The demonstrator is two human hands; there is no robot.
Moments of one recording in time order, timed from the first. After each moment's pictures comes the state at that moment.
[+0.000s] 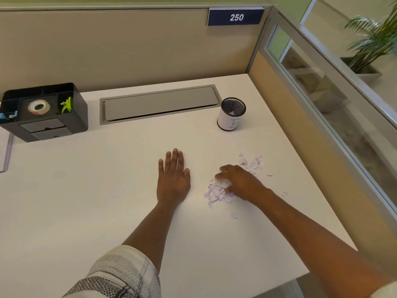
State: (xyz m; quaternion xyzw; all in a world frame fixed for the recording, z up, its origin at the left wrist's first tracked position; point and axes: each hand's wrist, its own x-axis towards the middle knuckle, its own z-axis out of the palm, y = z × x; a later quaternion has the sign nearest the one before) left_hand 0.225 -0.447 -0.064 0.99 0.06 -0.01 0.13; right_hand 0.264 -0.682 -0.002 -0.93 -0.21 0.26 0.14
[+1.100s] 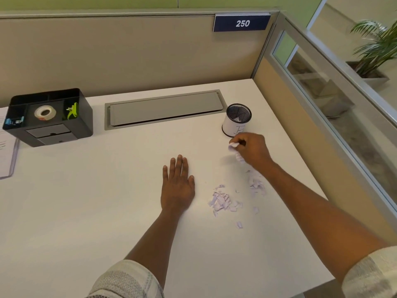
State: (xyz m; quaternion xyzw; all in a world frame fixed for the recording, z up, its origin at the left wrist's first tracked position) left_hand 0.226 -0.447 -0.066 0.99 0.06 0.00 0.14; right_hand 0.344 -0.663 0.052 -0.90 -0.05 0.05 0.43
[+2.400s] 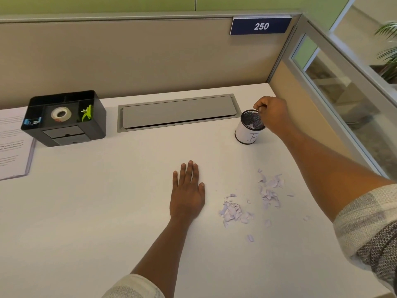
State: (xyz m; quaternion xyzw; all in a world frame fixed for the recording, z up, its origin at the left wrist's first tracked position) left_hand 0.227 -0.446 -0.064 0.99 0.06 0.00 0.13; right_hand 0.477 -0.661 0.084 -0.95 -0.06 -0.06 0.29
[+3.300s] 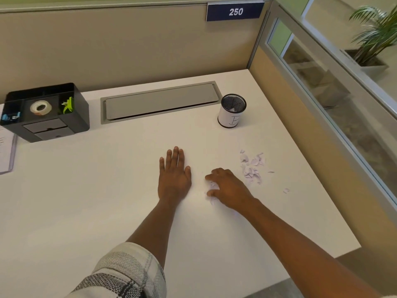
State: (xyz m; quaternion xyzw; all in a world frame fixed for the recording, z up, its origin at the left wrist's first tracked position) left_hand 0.226 -0.447 -0.067 0.99 0.07 -0.01 0.13; right_hand 0.227 -0.645 -0.003 -0.93 -0.18 0.22 0.22
